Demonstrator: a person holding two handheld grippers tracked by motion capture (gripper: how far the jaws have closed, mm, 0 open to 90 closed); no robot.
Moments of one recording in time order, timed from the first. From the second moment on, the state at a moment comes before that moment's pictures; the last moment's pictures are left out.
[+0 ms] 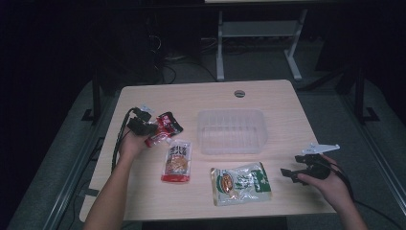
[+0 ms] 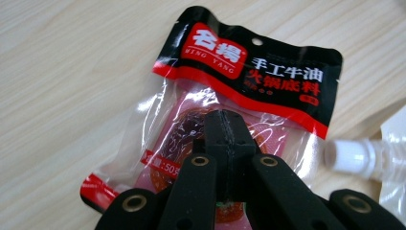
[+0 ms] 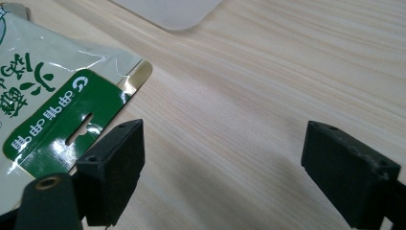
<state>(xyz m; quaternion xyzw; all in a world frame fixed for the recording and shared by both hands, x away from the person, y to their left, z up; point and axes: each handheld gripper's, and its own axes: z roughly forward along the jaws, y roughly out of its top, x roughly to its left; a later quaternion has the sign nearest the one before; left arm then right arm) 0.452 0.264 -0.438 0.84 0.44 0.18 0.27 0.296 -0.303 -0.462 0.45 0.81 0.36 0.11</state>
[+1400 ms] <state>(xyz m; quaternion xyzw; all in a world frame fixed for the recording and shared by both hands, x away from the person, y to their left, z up) 0.329 0.339 -0.436 0.83 0.46 0.12 0.30 0.295 -0.299 -0.461 0.44 0.82 0.35 0.10</state>
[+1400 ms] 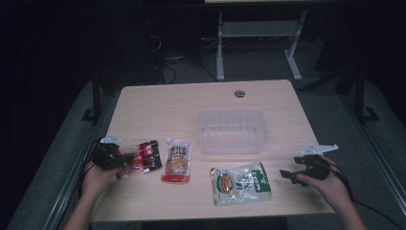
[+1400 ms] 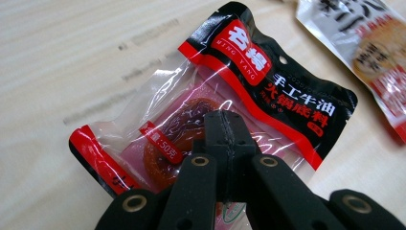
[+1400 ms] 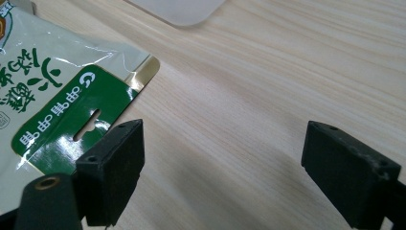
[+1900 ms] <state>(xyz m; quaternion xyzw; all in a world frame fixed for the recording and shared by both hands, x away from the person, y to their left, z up) 0.292 0.331 -0.435 0.84 0.44 0.11 0.30 0.290 -0.288 -0.449 0.43 0.82 0.37 0.10</state>
